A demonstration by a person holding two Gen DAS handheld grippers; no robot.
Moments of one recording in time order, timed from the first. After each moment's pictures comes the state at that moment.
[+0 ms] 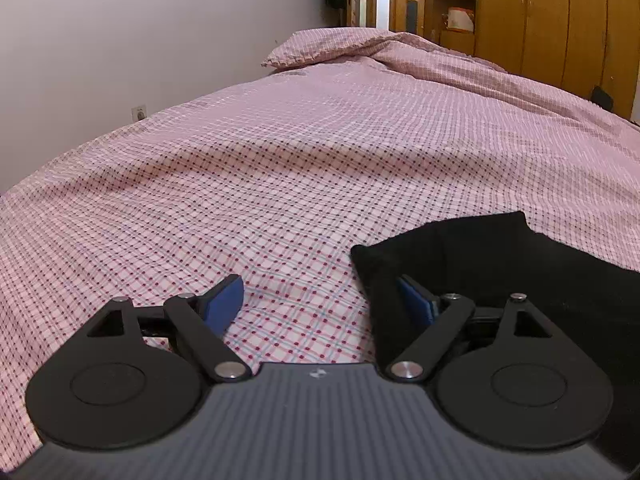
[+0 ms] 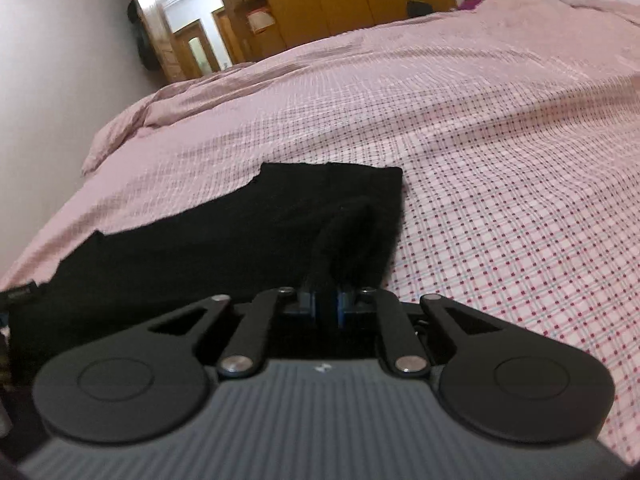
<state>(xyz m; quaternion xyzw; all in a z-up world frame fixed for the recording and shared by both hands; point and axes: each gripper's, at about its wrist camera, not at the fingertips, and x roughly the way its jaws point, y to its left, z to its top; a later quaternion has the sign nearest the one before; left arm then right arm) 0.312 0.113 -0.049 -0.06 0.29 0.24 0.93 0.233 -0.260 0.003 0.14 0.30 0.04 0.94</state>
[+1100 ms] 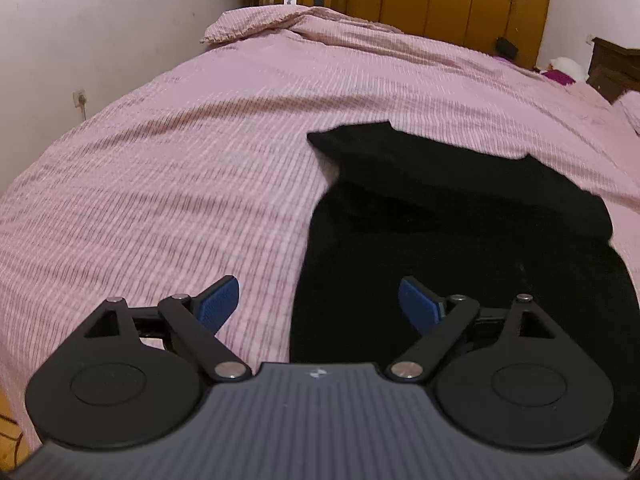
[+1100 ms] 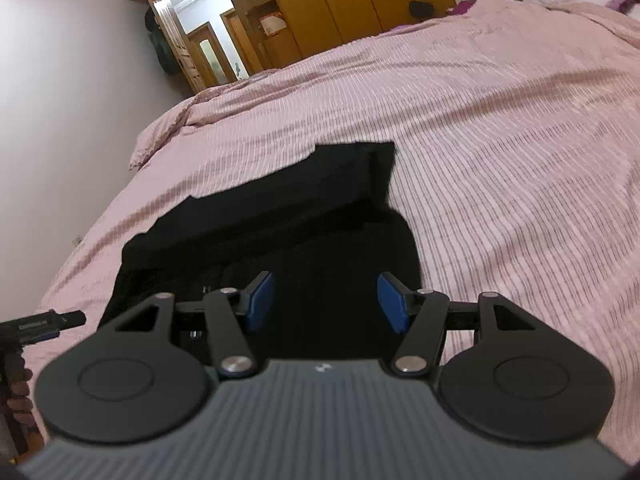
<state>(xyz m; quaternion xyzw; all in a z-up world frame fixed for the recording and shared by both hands) 0.064 0.074 0.024 -0.05 0.35 0.09 0.93 0.027 -0.251 0.073 0.17 0.31 0.06 0.93</state>
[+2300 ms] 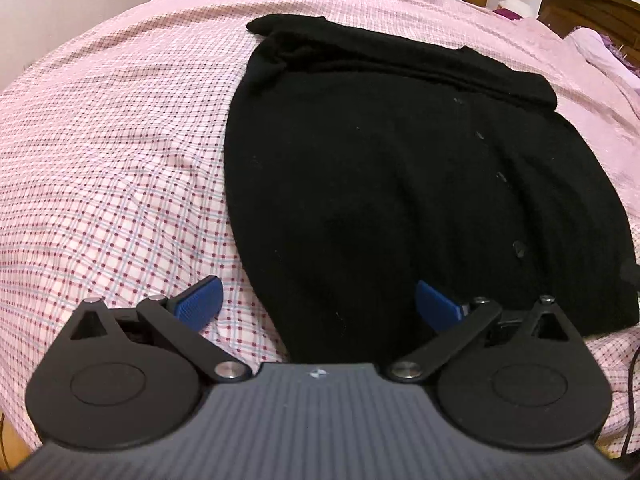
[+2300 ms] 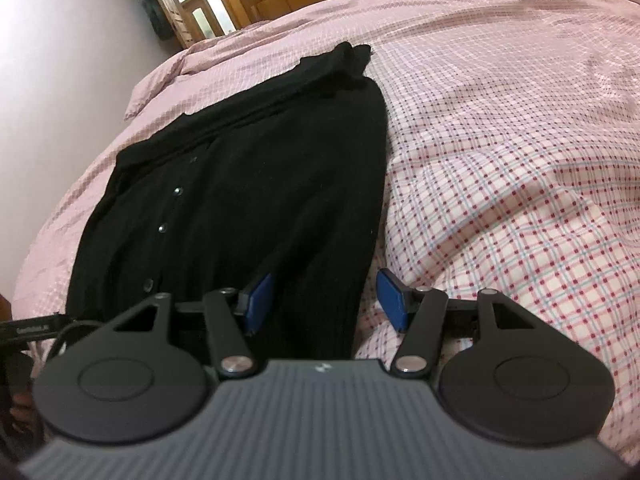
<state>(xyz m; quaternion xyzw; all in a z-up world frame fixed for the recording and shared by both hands) -0.028 0.037 -0.054 -0.04 0.41 0.01 0.91 -0.055 -0.239 0.001 0.15 0.35 0.06 0.92</state>
